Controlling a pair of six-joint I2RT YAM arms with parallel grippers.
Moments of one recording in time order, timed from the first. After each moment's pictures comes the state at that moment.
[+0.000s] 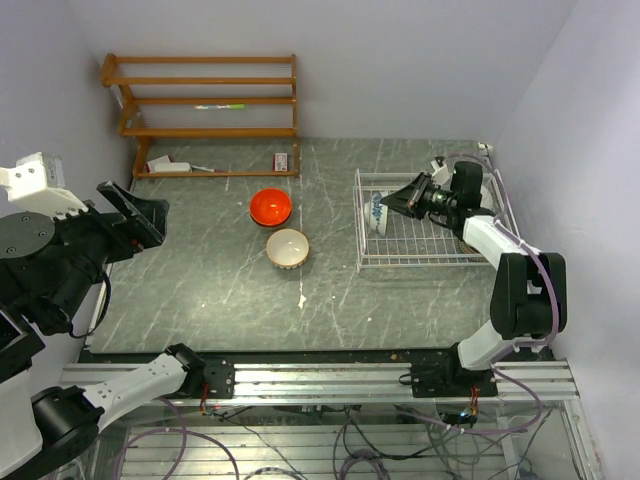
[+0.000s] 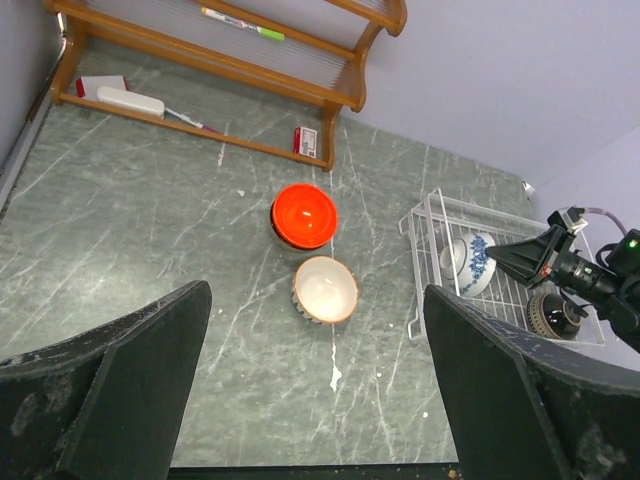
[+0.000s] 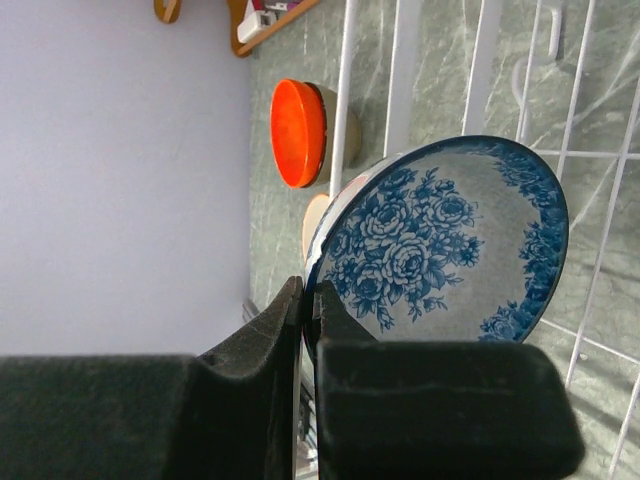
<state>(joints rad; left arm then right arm) -0.67 0.90 1.97 -1.31 -0.57 -0.55 0.02 1.58 1.00 0.07 -0.83 0.83</state>
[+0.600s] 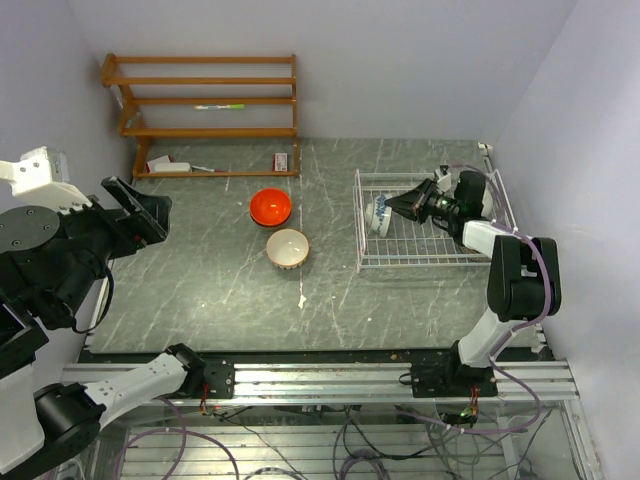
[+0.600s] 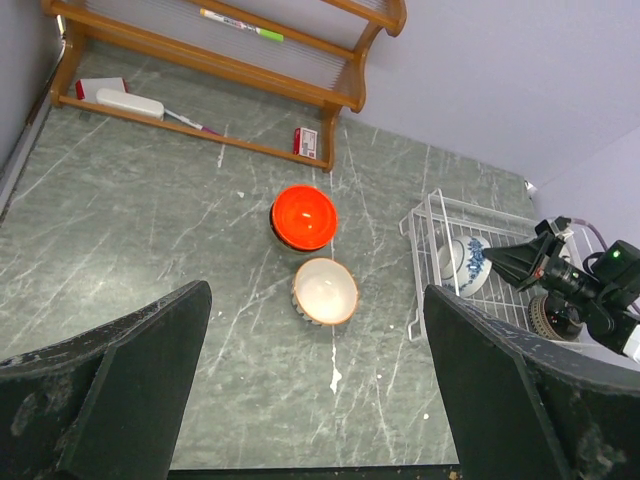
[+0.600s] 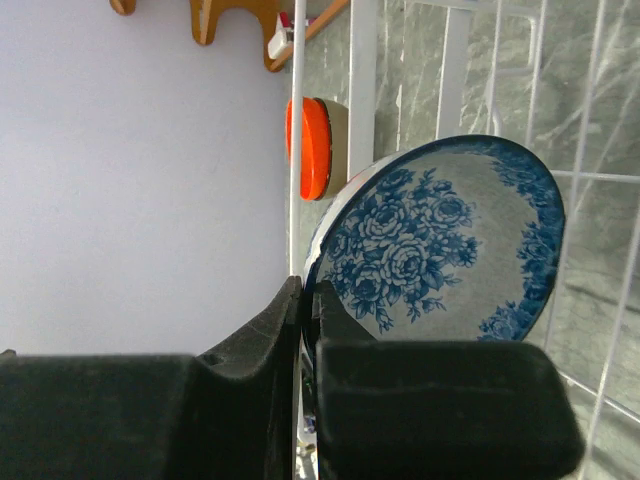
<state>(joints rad) -0.67 0.92 1.99 -1.31 -0.57 -0.55 -0.03 1.73 0.92 0.37 -0.93 0.98</state>
